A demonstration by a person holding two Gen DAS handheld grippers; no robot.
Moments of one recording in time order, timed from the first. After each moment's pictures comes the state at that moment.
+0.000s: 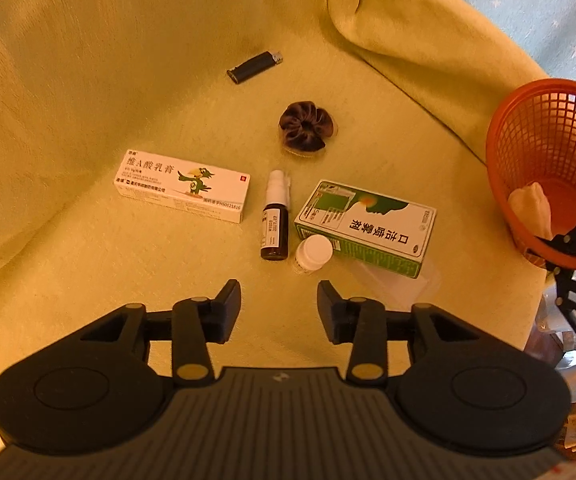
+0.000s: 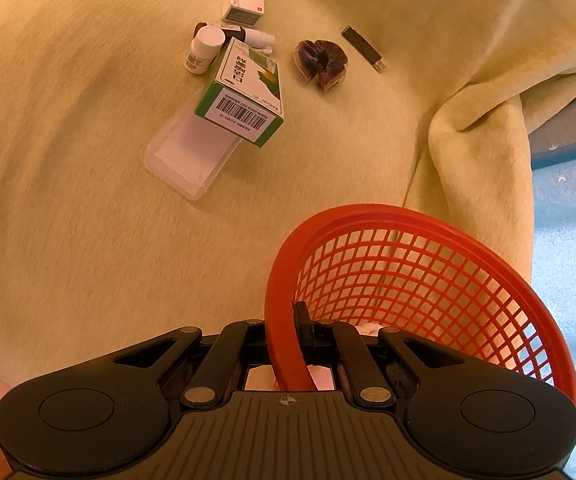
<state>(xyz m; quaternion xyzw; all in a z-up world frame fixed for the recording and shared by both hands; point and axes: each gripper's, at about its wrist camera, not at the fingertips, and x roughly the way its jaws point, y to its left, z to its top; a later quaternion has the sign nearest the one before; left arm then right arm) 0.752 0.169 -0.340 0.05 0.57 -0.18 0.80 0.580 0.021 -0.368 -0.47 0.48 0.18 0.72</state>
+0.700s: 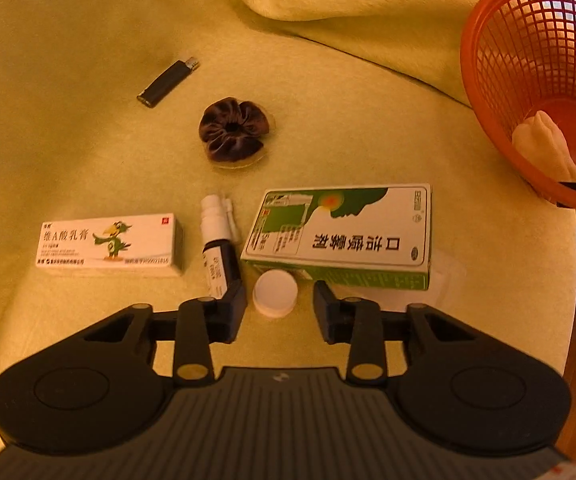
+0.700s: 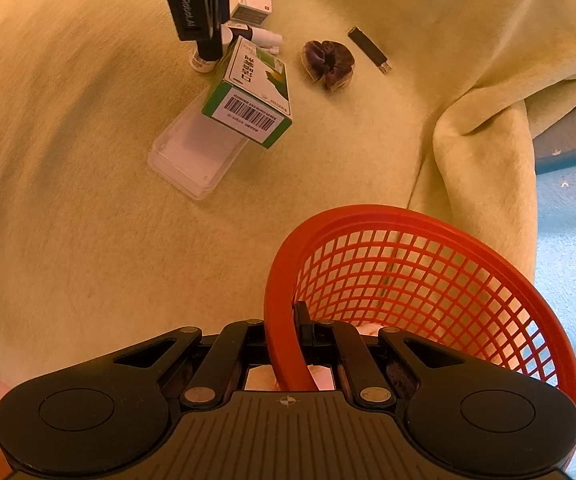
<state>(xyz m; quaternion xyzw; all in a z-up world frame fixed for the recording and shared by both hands) 0.765 0.109 -0.397 0.17 0.53 -0.26 0.79 0.579 0.024 -0.371 -0.47 0.48 0.18 0.71</state>
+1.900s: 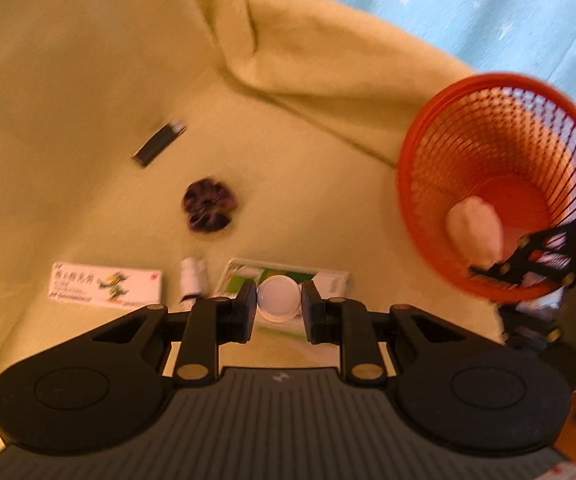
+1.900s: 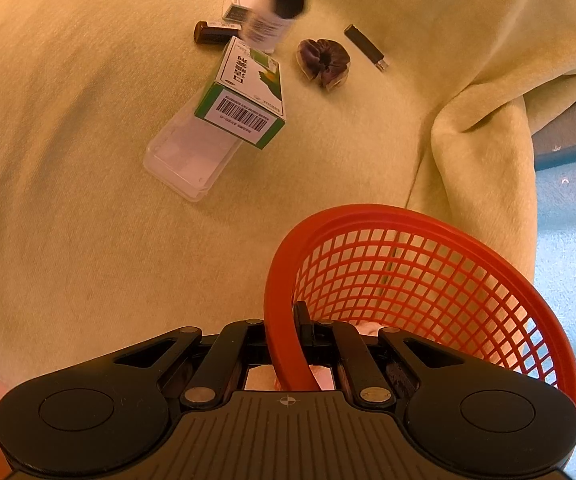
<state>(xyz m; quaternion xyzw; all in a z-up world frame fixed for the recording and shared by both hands) 0.771 0.091 -0.308 0.10 0.52 -0.28 0.80 0.584 0.024 -0.370 -0.48 0.48 0.20 0.71</state>
